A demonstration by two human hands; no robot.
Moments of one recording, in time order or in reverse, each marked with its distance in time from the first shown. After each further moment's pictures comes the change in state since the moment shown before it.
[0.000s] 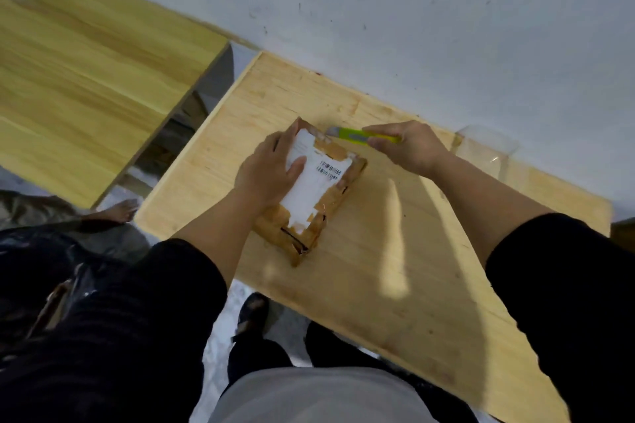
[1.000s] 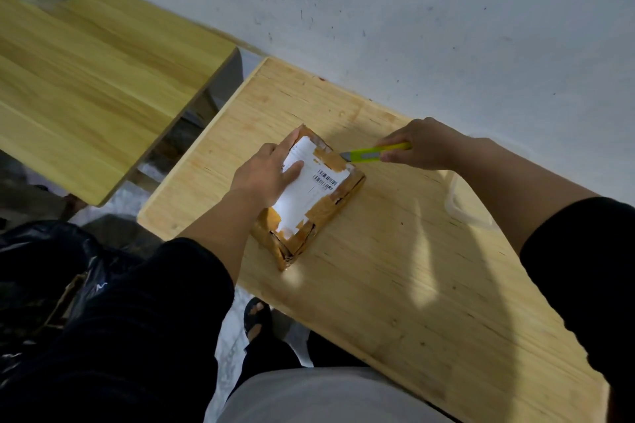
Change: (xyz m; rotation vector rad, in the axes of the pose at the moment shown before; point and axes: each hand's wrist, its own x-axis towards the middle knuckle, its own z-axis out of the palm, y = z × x) left_hand -0.002 0.012 -0.008 0.045 -0.111 -0.132; right_hand 0.009 0.008 -0.042 -0.376 -0.268 -0.165
